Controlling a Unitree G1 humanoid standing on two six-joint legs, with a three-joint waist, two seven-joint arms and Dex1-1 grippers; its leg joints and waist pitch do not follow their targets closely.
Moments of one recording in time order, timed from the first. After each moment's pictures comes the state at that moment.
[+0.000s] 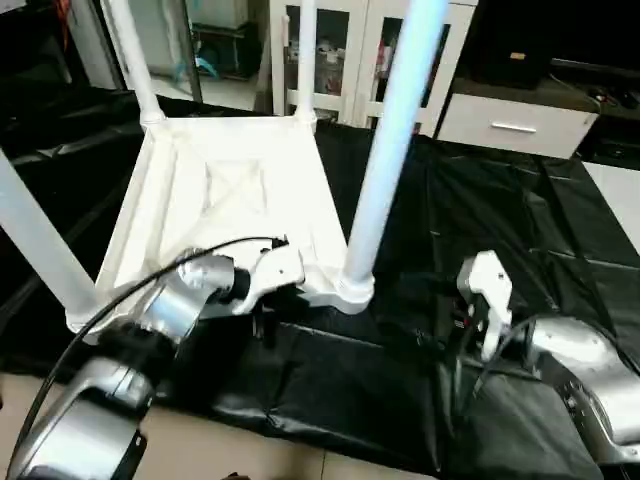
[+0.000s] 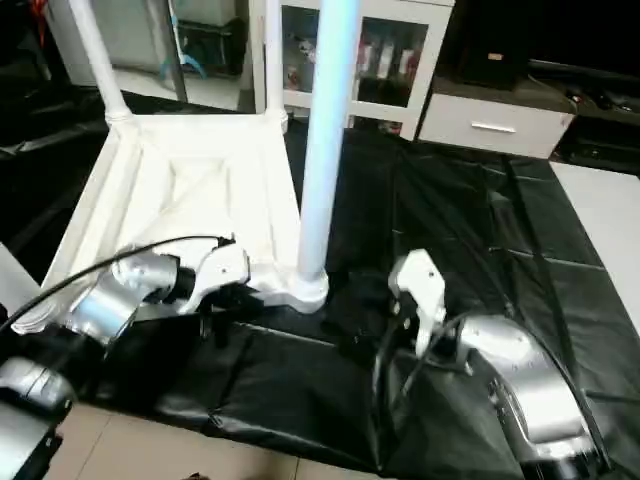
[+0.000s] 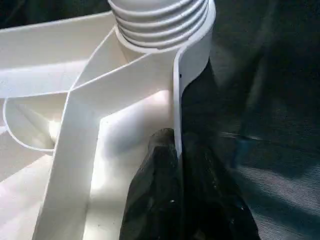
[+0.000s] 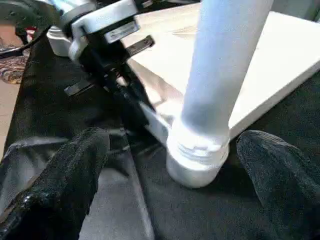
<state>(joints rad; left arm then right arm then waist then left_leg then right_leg) -0.62 0.39 -0.37 0.62 0.14 -0.02 -1.10 -0.13 -0.50 0.08 -0.10 0.35 0.31 0.90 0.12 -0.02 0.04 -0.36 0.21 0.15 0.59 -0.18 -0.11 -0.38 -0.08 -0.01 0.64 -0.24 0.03</state>
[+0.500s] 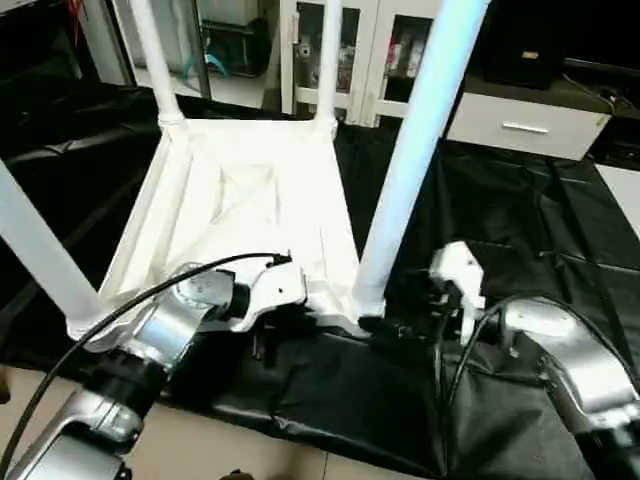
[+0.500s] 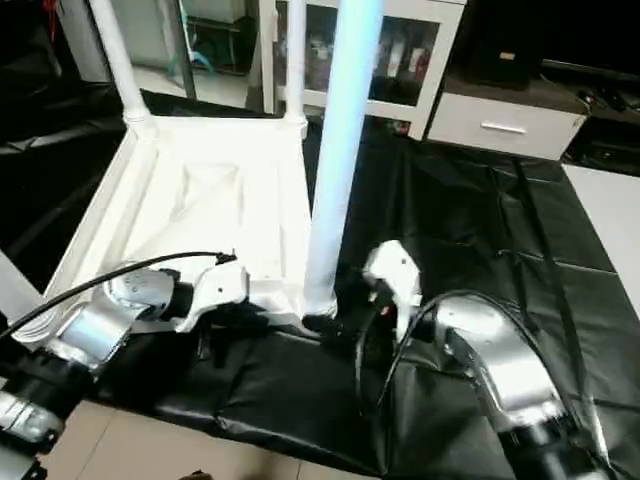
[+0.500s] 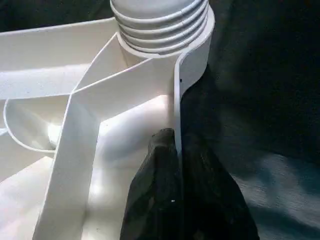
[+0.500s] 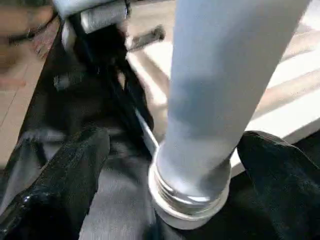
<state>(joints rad) -0.51 0.42 -0.38 0.41 0.11 0.04 -1.19 -0.28 -0.50 0.21 0.05 0.28 0.30 1.01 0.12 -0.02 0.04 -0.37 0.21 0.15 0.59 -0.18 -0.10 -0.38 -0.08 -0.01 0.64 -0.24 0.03</state>
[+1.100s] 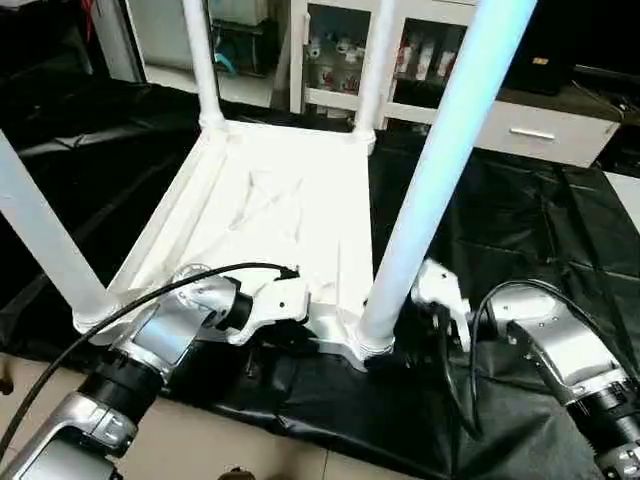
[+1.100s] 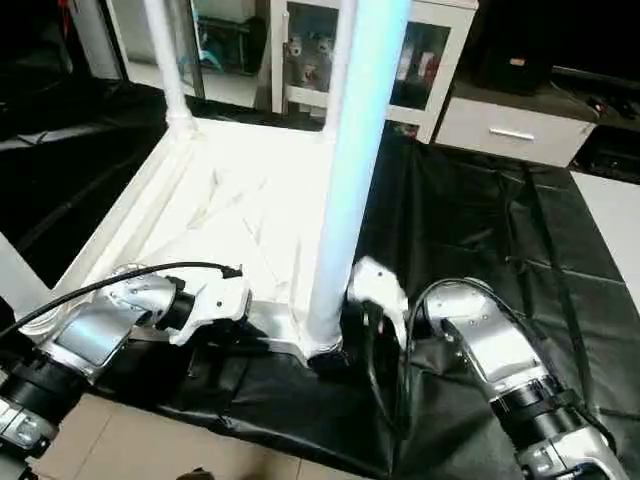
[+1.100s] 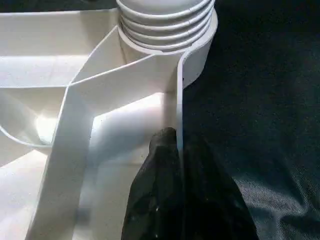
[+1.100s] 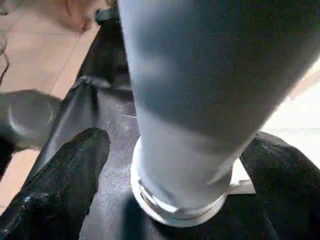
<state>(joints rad) -0.52 0.46 -0.43 0.36 0.09 0.09 -1.32 -0.40 -0.55 0.33 0.22 0.21 0.18 1.27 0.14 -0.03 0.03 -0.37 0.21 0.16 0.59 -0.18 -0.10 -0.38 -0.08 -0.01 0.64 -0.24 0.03</state>
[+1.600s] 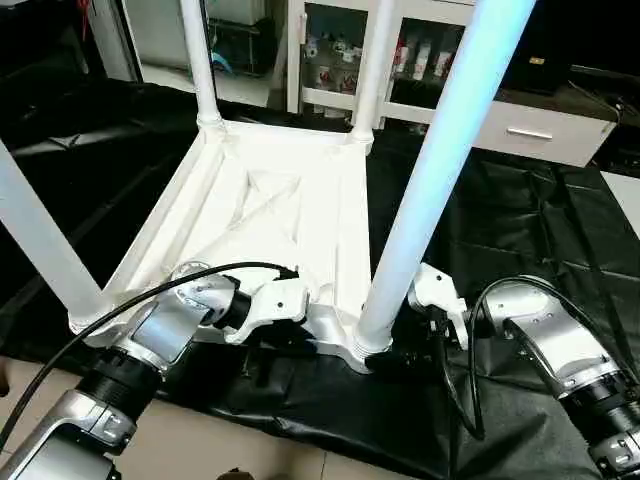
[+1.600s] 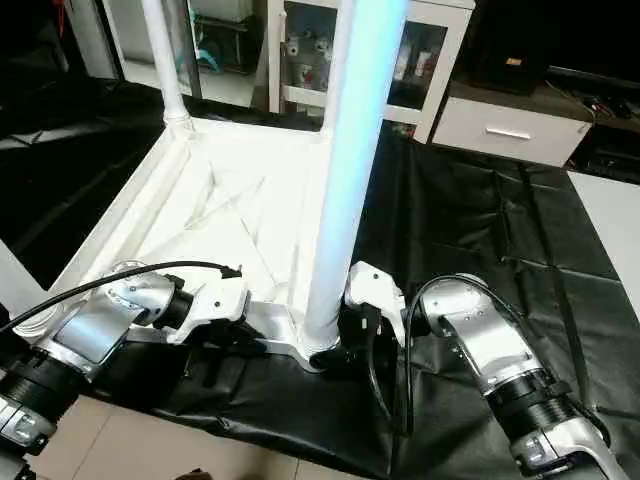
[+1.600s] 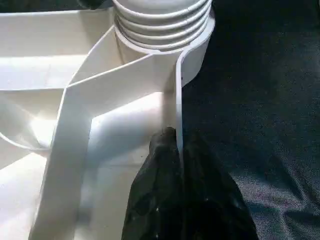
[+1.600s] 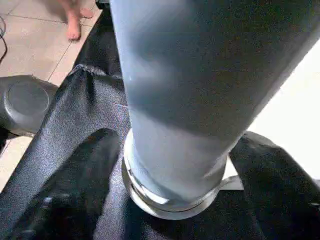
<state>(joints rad) -0.52 0.47 -0.43 0.36 0.09 0.09 -1.34 -0.43 -0.53 0.34 0.30 0.18 0.10 1.28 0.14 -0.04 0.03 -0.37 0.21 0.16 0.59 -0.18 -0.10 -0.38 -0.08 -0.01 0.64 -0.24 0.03</state>
